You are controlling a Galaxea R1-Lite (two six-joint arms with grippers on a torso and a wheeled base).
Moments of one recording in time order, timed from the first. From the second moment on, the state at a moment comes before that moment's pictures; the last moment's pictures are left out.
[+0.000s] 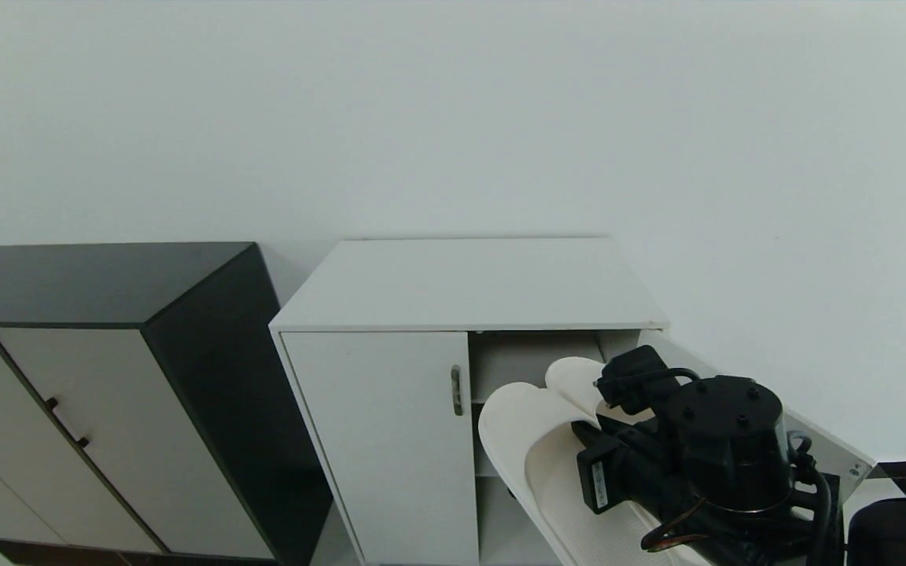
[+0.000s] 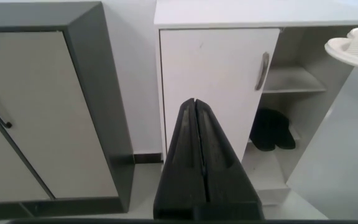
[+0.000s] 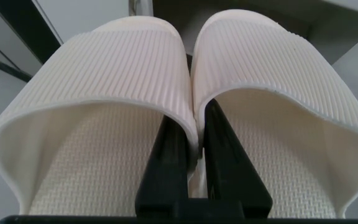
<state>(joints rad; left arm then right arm) 0.00 0.00 0.00 0.00 -0.02 0.00 0.88 1.77 -0.58 -0.83 -0.44 0.13</state>
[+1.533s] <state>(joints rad) 0.00 0.00 0.00 0.00 -0.02 0.00 0.88 1.77 -0.57 -0.85 -0.44 0.13</state>
